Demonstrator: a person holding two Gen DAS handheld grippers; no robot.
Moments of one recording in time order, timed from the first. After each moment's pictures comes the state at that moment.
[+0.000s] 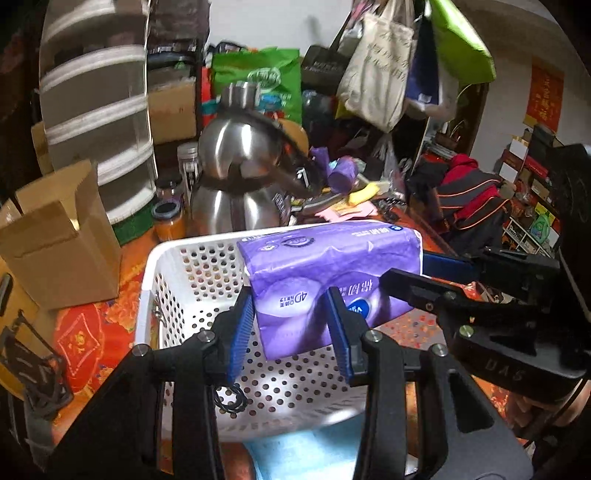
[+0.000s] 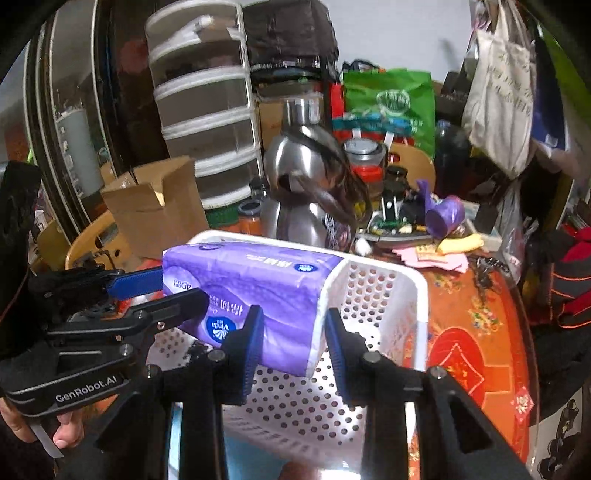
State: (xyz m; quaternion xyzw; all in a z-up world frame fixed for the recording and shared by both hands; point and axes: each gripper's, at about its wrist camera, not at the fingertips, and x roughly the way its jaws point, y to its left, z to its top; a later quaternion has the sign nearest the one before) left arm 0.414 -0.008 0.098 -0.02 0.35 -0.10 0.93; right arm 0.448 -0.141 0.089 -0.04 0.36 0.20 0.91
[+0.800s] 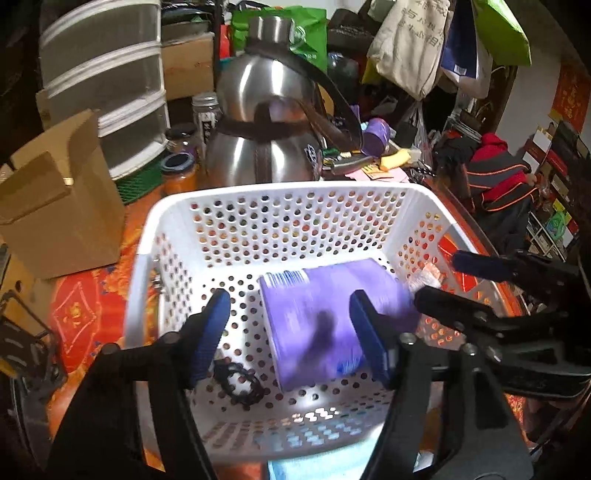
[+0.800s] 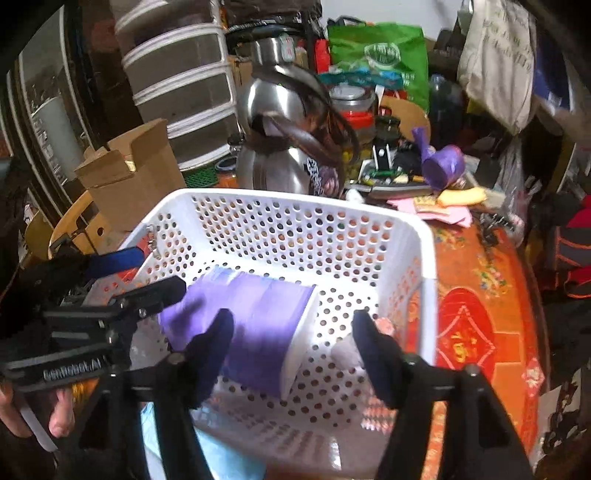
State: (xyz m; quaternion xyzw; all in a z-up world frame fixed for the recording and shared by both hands) left arm 0.450 0.004 0.042 -0.03 0.41 -0.07 0.91; right arm 0.458 -0.151 0.059 -0.03 0.42 0.17 0.89
